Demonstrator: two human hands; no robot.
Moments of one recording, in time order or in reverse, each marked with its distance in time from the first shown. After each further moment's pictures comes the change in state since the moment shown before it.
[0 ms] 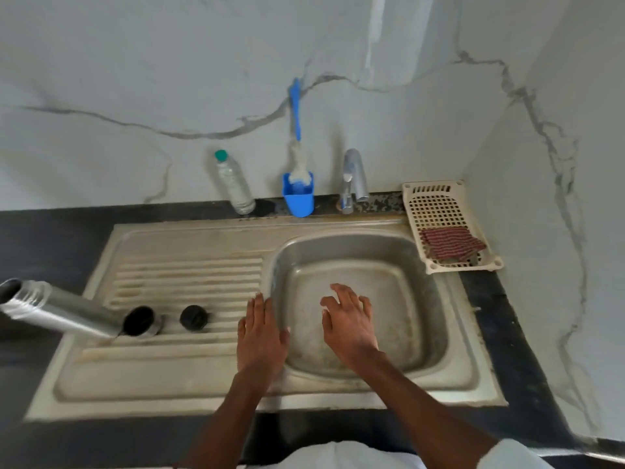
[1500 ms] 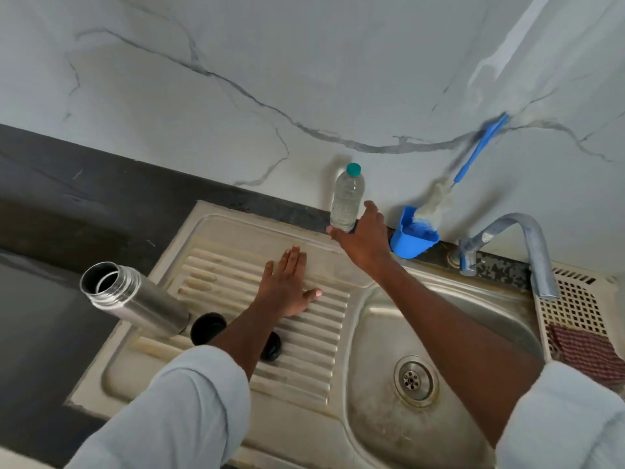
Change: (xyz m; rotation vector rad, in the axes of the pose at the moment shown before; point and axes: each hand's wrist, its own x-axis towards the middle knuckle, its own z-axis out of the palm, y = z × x) left_hand 0.196 -0.137 -0.088 0.111 -0.213 0.054; right_hand 0.275 -0.191 -0.015 0.366 -0.057 0.100
